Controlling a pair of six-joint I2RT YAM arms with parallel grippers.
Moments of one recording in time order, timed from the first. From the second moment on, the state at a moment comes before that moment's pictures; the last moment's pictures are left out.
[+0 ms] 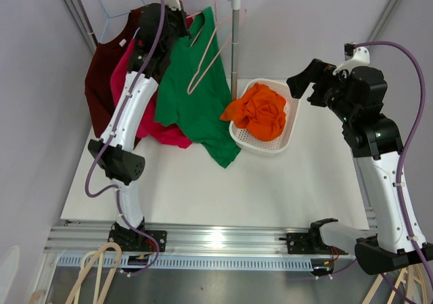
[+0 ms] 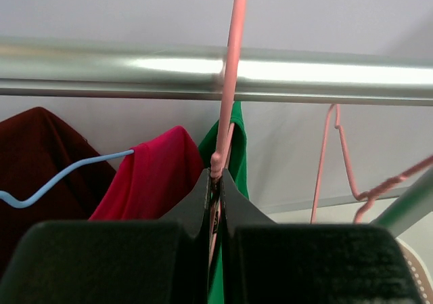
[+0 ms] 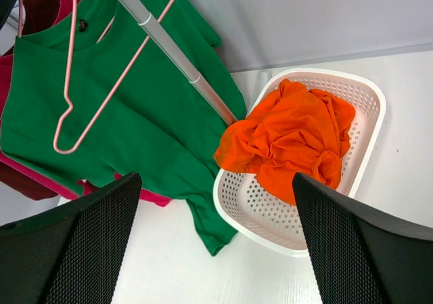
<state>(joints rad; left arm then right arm) -0.34 1.98 2.37 -0.32 -0.15 -0.09 0.25 1.15 1.62 -0.66 -0.05 0.42</state>
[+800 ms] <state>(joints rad) -0.41 1.75 2.21 -0.19 -0.37 0.02 0.25 1.12 1.60 -0.66 -0.08 0.42</state>
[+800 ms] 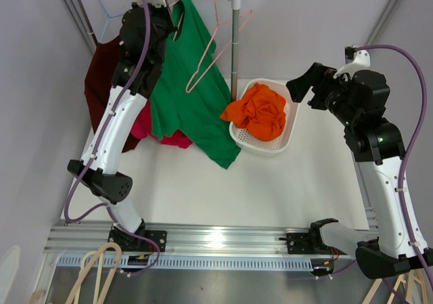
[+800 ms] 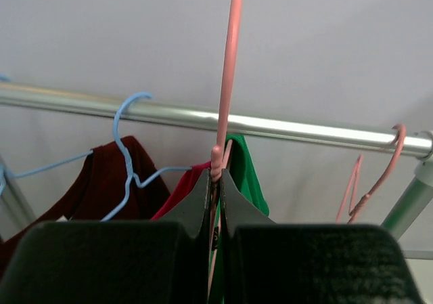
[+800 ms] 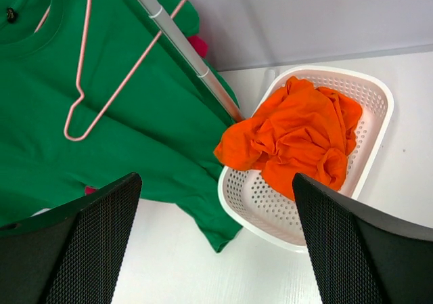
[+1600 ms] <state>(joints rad) -0.87 1.39 1.90 -0.34 -1.18 0.07 0.82 0.99 1.34 -0.44 -0.15 0.19</state>
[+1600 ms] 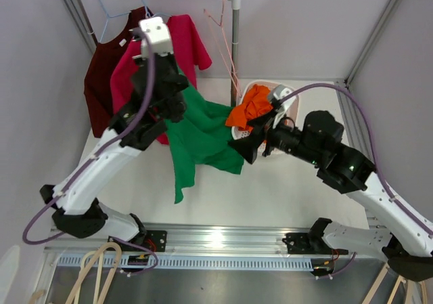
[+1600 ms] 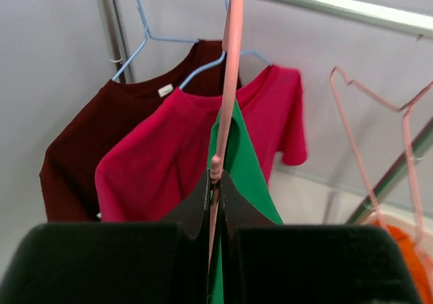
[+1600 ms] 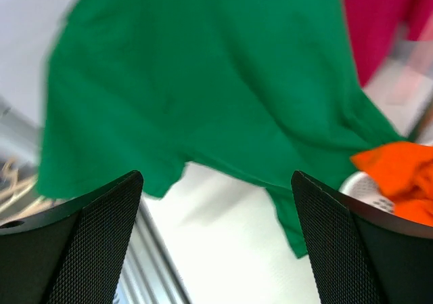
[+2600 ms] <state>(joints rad) -0.95 1.63 1.98 -0.14 -1.33 0.29 1.18 1.22 1.11 0.10 0.22 0.18</state>
